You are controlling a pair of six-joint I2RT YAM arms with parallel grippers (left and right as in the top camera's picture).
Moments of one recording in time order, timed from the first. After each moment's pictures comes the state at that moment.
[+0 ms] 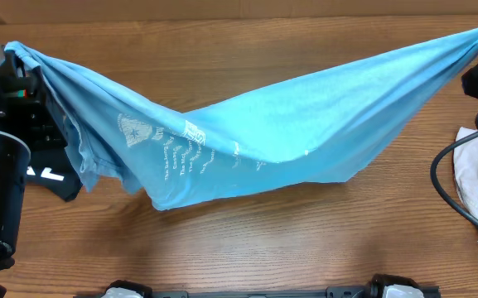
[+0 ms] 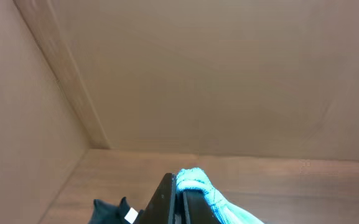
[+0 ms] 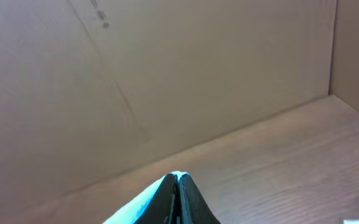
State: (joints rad) left arm -0.25 1.35 2.49 -1.37 -0.39 -0.04; right arm -0.14 1.20 1.87 -0.95 -0.04 0.33
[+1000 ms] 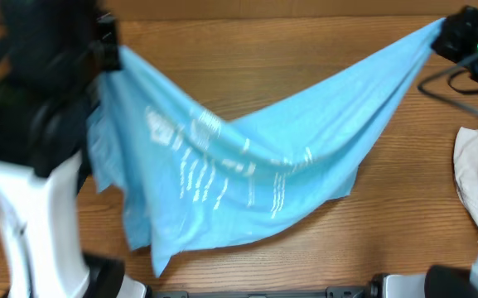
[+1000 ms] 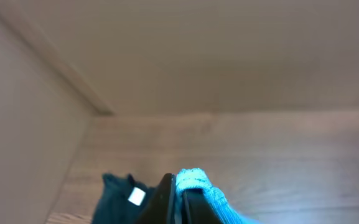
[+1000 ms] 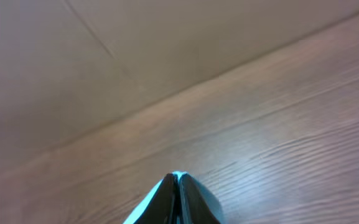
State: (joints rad) left arm -0.25 1.72 2.52 -1.37 -0.46 -0.01; right arm -0.14 1.59 2.06 -1.10 -0.14 0.35
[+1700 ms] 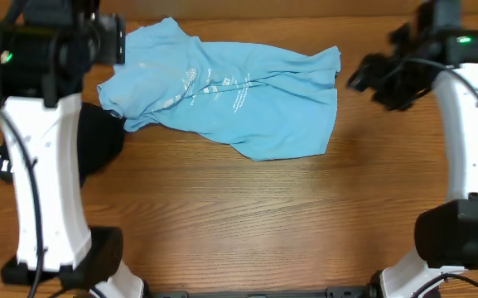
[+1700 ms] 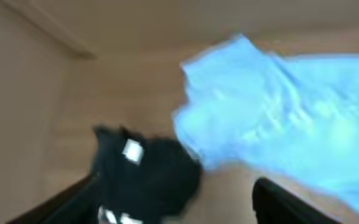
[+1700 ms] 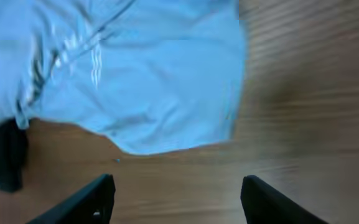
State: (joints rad) left arm -0.10 1.80 2.51 -1.54 -0.28 0.04; right arm -0.01 1.83 1.82 -1.31 -0.35 0.27
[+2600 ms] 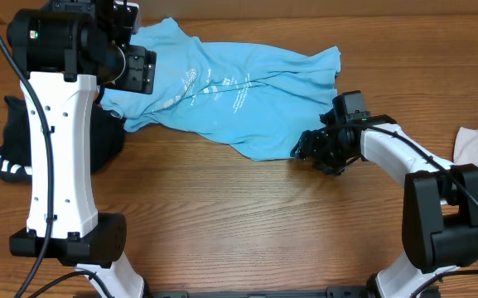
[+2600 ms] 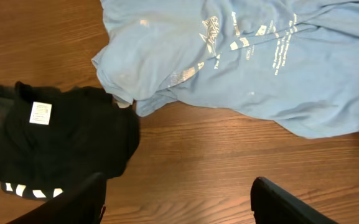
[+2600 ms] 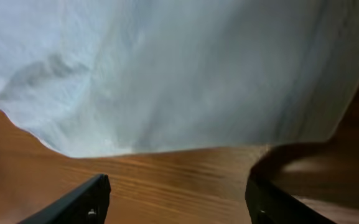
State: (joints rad) left arm -0.10 1.89 2.43 -1.67 -0.04 0.02; right arm 0.16 1.82 1.05 -0.61 -0.45 0.47
